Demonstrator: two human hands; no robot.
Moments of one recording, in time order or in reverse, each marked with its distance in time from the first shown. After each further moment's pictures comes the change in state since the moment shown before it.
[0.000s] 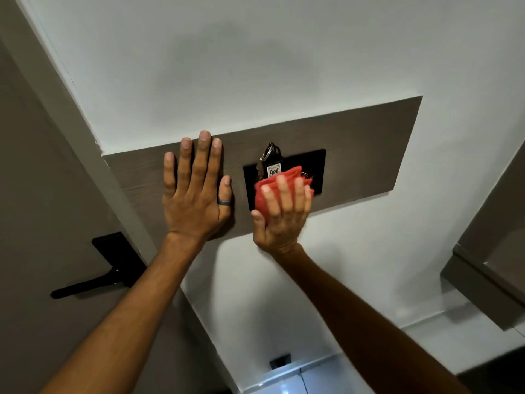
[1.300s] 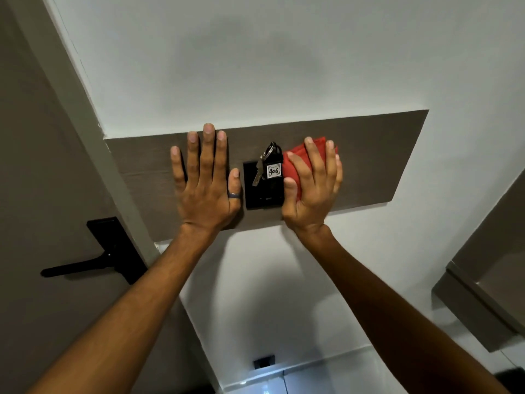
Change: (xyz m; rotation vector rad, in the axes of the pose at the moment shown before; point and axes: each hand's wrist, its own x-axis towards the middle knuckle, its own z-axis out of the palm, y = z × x) left_hand 0.003 0.029 0.012 -0.006 0.020 -0.150; right_hand 0.055 0.048 -0.013 0.012 -0.114 0.058
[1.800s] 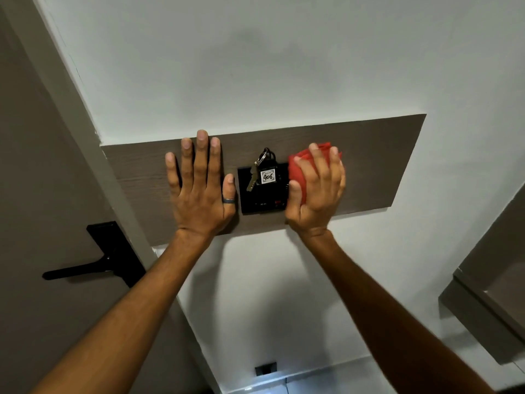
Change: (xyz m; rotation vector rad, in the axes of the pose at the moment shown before) left_hand -0.001 0.001 -0.002 0.018 0.003 -0.015; right_hand 0.006 0.019 -0.003 -0.008 0.024 -0.033
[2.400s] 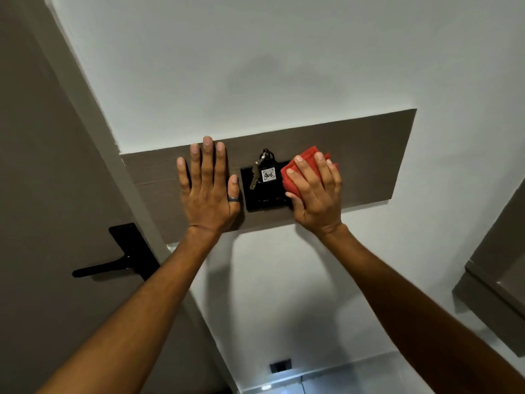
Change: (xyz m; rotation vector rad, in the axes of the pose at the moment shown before) left_hand 0.004 0.001 -0.009 -0.002 -0.080 0.008; right_hand -0.005 0.017 -0.021 -0.098 -0.114 -0.307
